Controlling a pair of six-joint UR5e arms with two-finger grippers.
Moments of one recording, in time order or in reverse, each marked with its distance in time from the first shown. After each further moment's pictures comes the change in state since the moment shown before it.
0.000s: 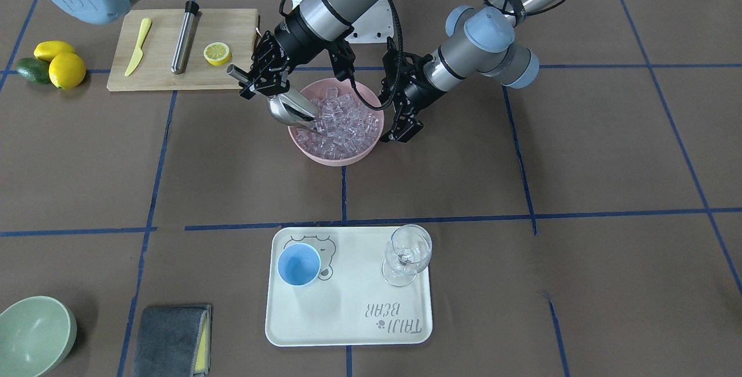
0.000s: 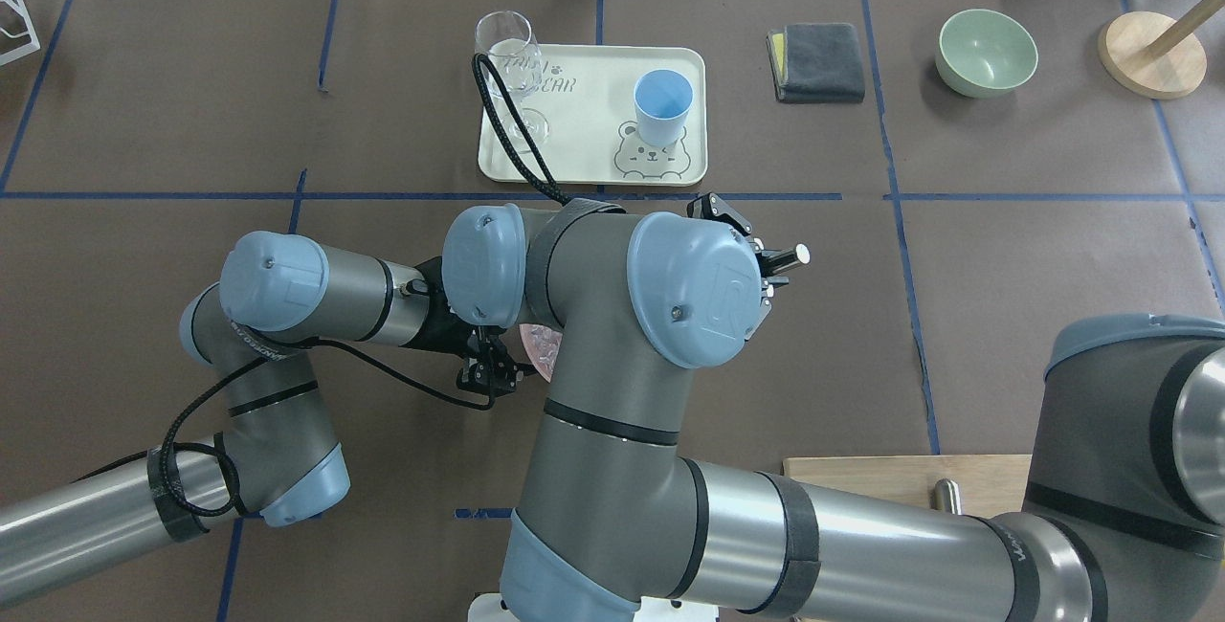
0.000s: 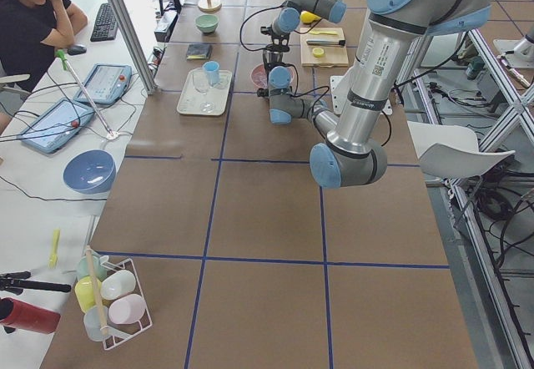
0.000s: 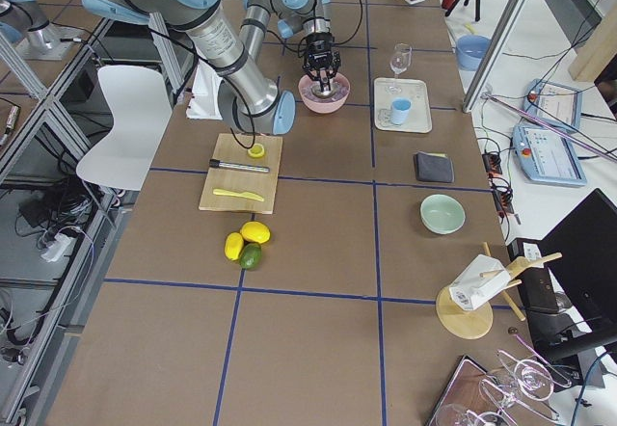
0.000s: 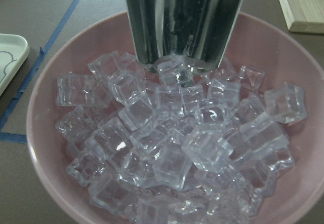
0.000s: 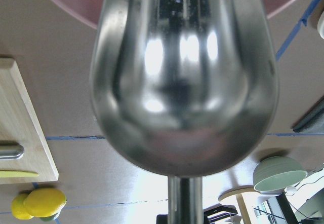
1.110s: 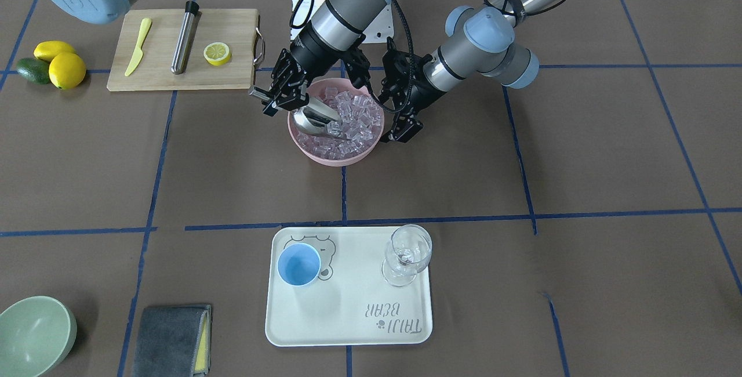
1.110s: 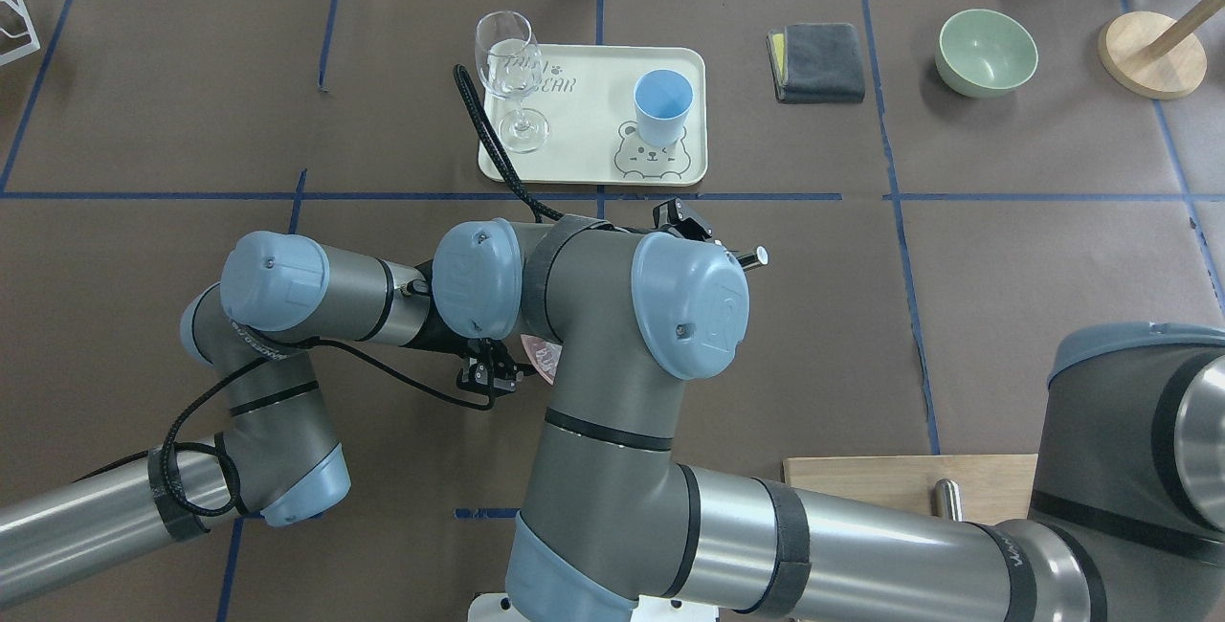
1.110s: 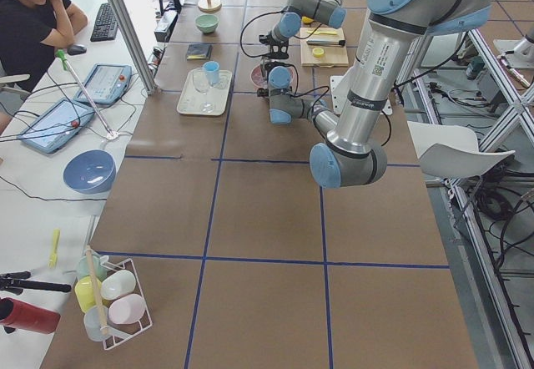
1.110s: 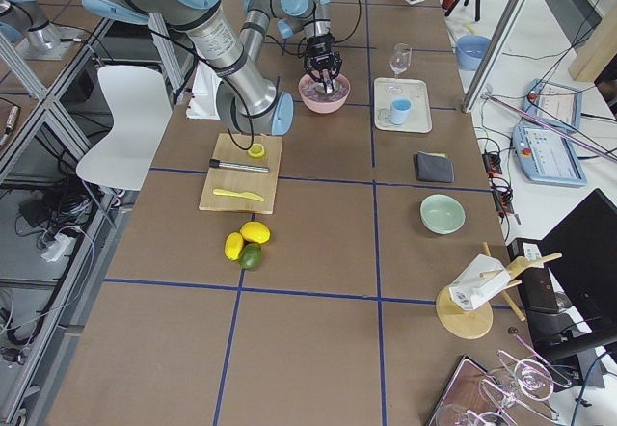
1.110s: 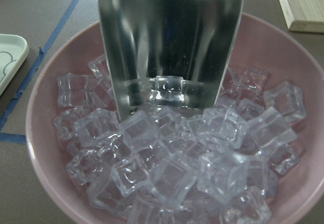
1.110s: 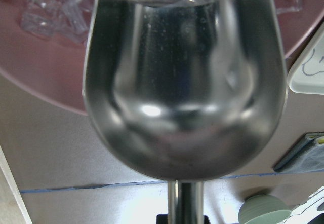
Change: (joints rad) left arm 0.000 -0.001 0.002 0.000 0.000 0.009; right arm -0.010 -0.034 -0.036 0.212 -0.013 -0.001
